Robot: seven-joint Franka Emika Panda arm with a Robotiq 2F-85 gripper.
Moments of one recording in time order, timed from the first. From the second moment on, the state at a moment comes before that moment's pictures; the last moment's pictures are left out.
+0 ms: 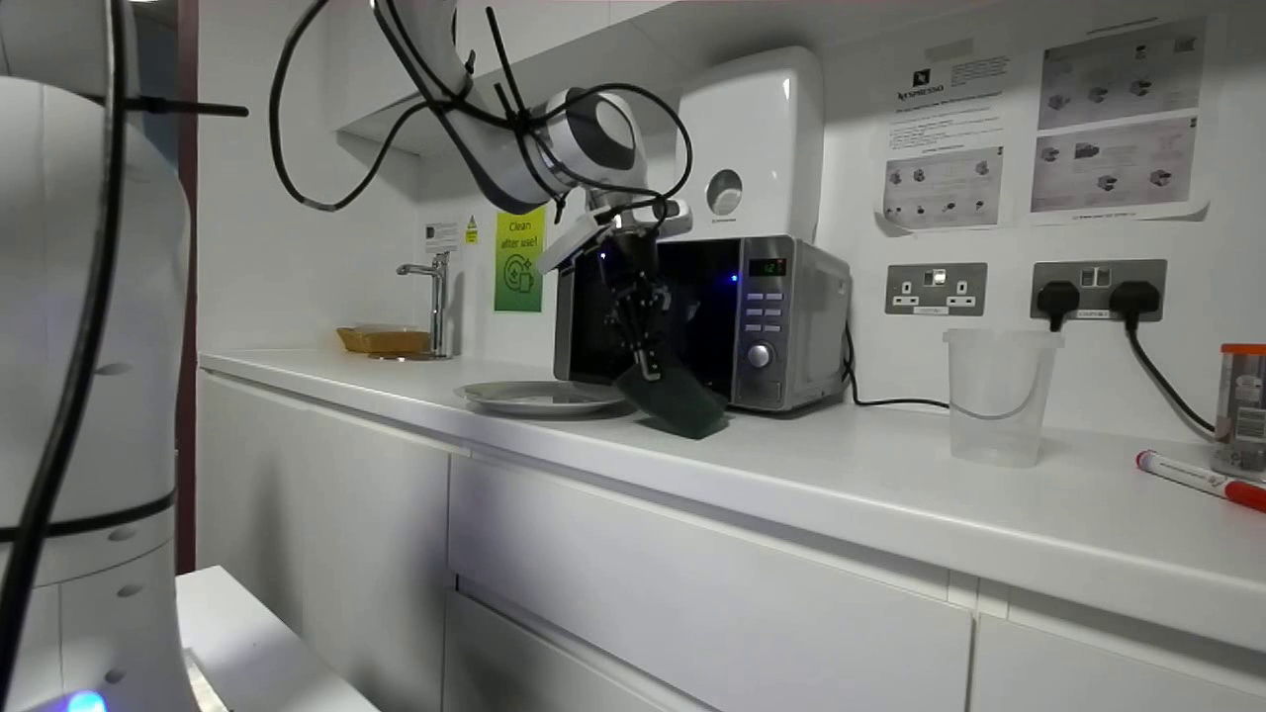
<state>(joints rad) -0.08 -0.16 0.01 -2.35 -0.34 2.21 0.44</state>
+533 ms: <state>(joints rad) -0.08 -0.15 0.00 -2.24 0.01 2.14 0.44</state>
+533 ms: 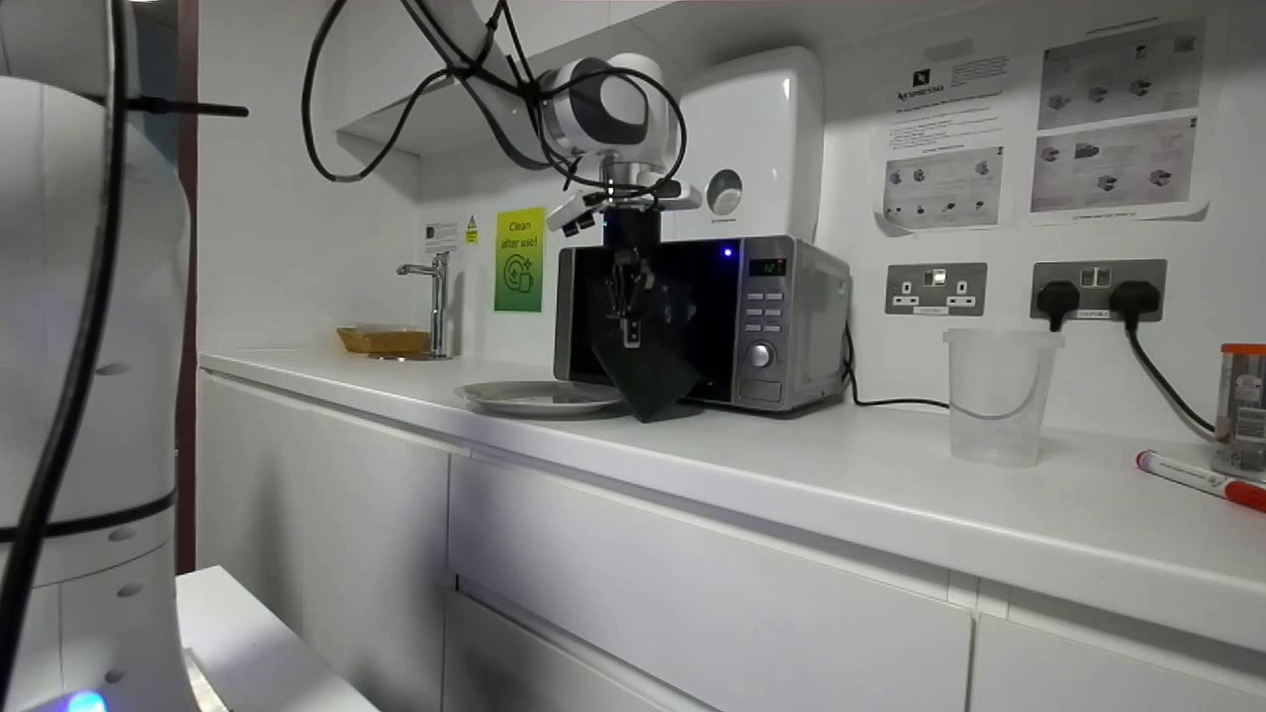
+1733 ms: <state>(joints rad) -0.11 -0.14 -0.05 -2.18 0.18 2.36 0.95</state>
